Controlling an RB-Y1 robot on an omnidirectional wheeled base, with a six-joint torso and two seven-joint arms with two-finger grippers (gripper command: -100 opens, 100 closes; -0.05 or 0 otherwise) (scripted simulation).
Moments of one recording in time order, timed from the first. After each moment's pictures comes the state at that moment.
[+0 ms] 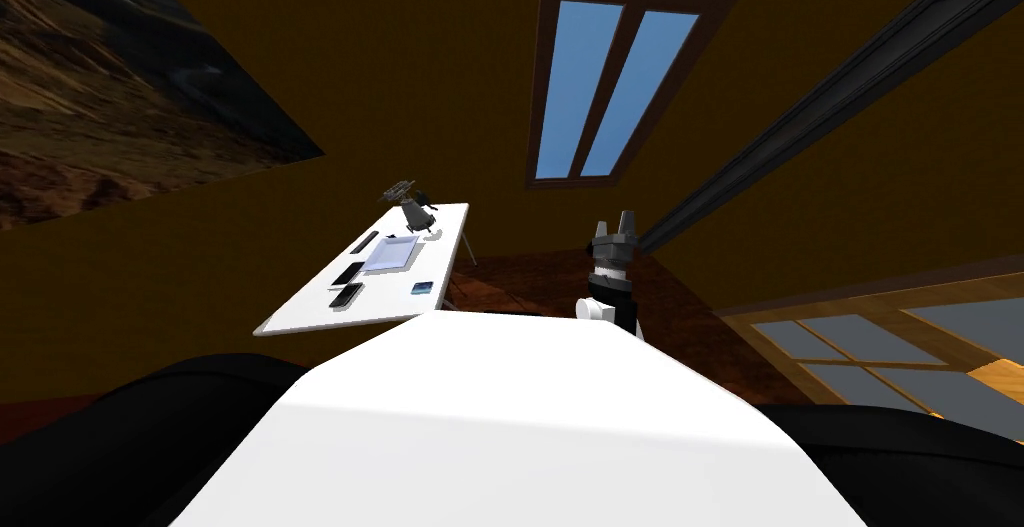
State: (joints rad) left arm 0.77 1.36 -0.65 -0.90 -0.02 -0.80 0.17; right arm 0.50 0.01 0.06 -2.26 -0.08 -0.41 0.07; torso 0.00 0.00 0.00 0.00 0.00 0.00
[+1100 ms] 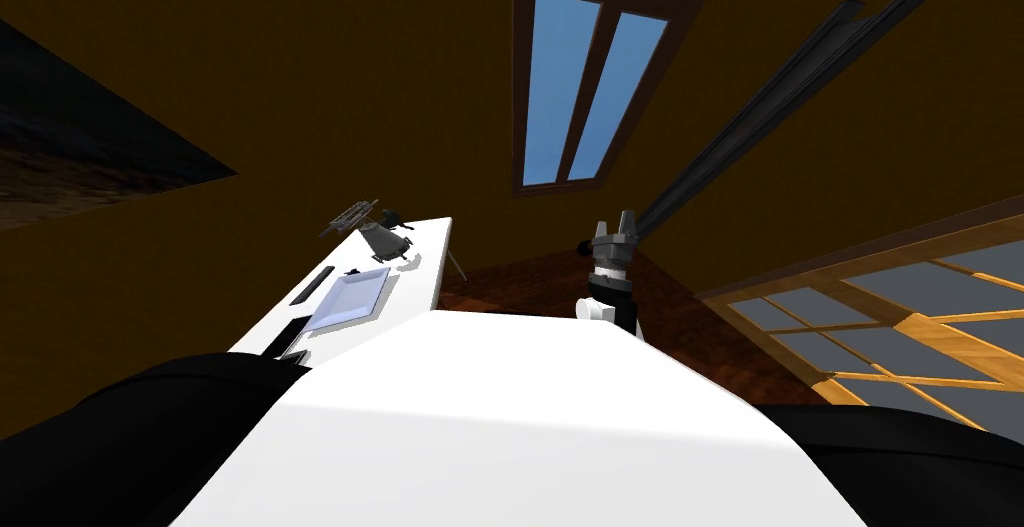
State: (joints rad) left arm 0.67 1.50 -0.75 -0.69 0.01 -0.86 0.18; right arm 0.50 0.01 0.06 -2.26 -0.08 -0.41 0.07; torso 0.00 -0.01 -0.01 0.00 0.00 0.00
